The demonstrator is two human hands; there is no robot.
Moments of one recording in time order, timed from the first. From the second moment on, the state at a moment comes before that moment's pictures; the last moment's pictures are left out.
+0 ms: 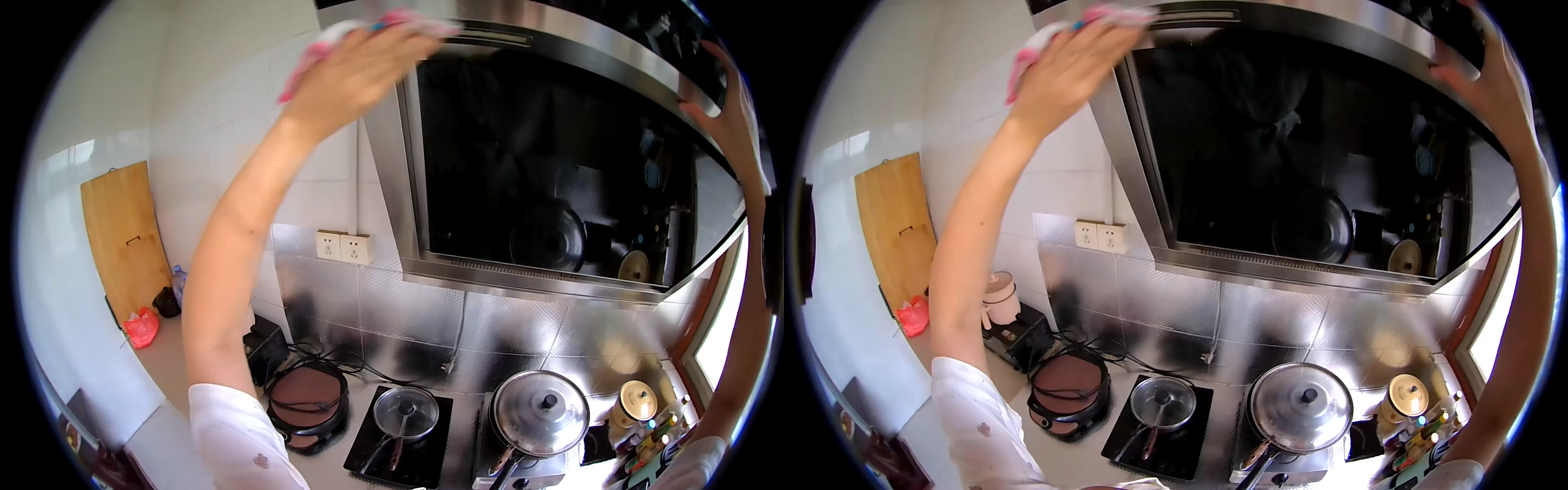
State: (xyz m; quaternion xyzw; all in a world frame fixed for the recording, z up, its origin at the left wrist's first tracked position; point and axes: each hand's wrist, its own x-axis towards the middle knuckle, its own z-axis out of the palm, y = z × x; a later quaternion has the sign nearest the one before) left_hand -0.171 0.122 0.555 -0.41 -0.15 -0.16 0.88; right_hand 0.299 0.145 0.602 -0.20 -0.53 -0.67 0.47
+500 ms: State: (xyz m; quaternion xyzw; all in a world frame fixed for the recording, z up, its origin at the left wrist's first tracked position) left_hand -0.199 0.159 0.518 -0.49 -0.18 -0.42 0.74; right_hand 0.158 0.135 0.530 -0.06 -0.64 -0.68 0.36
